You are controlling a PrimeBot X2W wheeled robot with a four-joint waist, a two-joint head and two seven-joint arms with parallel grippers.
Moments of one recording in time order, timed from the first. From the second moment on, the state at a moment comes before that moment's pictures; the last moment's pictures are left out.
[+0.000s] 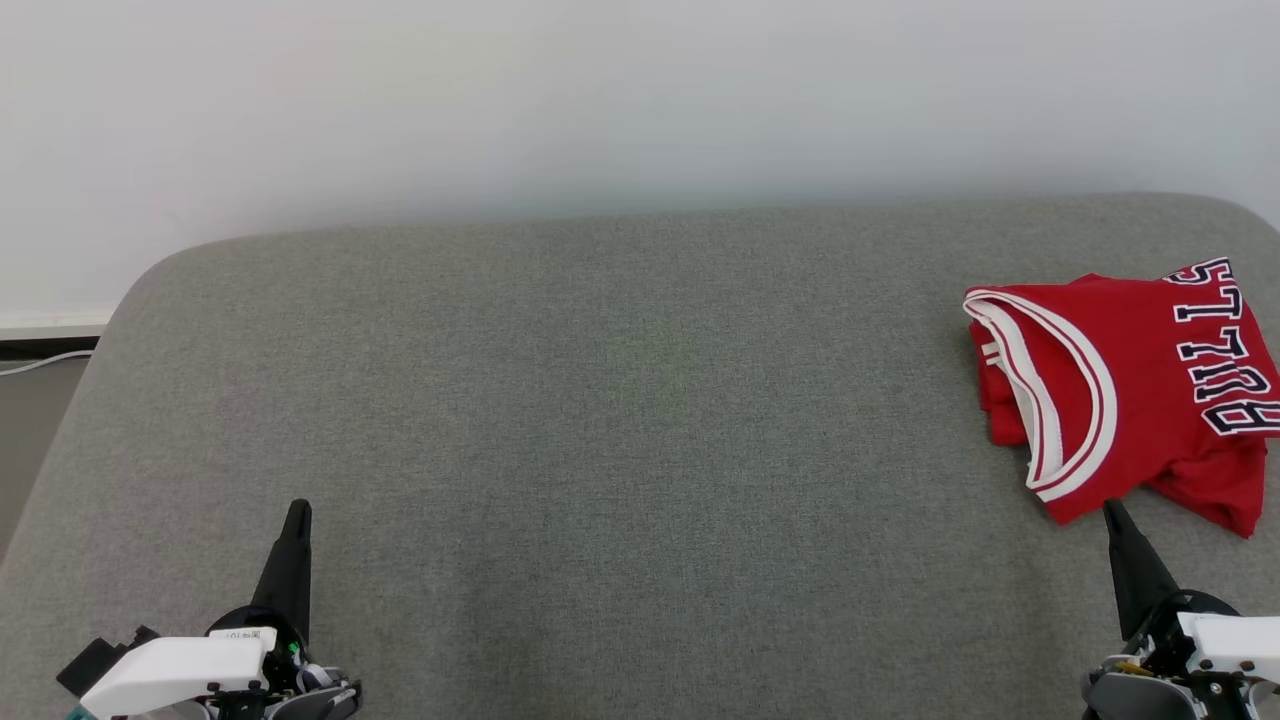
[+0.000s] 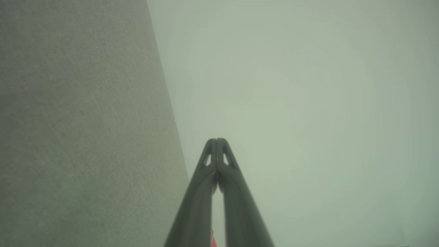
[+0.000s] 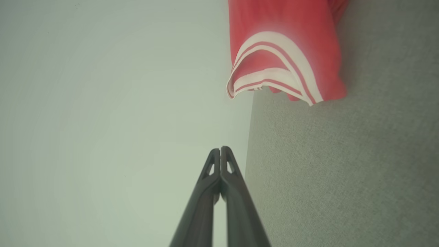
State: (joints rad) left arm -0.05 0.05 0.07 0.27 -1.62 -0.12 0.10; right arm -0.06 -0.05 -0.12 0.27 1.63 0.13 0.09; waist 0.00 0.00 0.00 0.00
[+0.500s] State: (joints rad) left arm -0.05 0.05 0.08 0.27 -1.62 -0.12 0.10; right arm -0.06 -0.04 -0.12 0.27 1.63 0.13 0.09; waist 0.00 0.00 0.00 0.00
